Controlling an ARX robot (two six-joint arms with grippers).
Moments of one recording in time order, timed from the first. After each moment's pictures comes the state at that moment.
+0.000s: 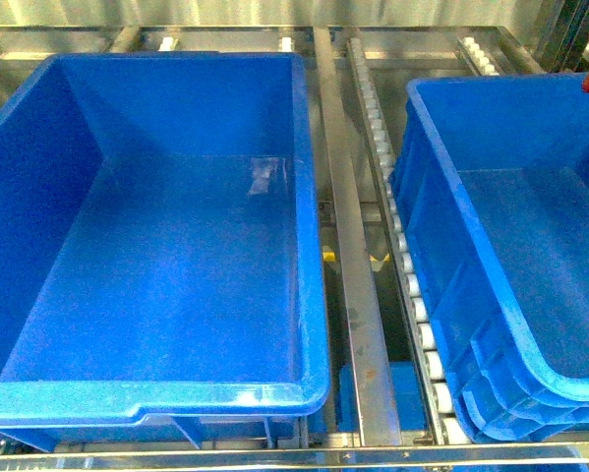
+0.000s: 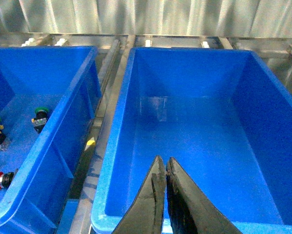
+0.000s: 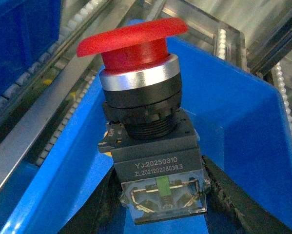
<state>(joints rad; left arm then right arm) 0.00 0.05 0.02 0.01 0.00 0.00 0.24 1.40 0.43 0.75 -0.02 -0.47</state>
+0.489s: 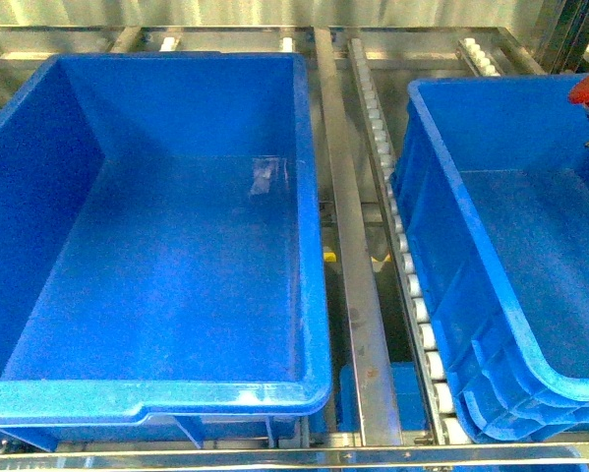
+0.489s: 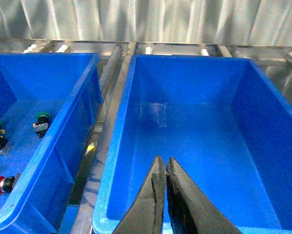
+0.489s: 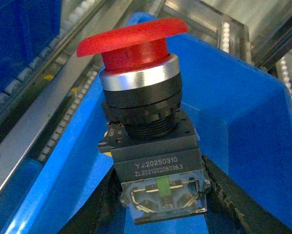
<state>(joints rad) 0.00 0.01 0.02 0.00 0.00 -0.01 0.25 1.44 0.44 0.75 0.01 -0.46</state>
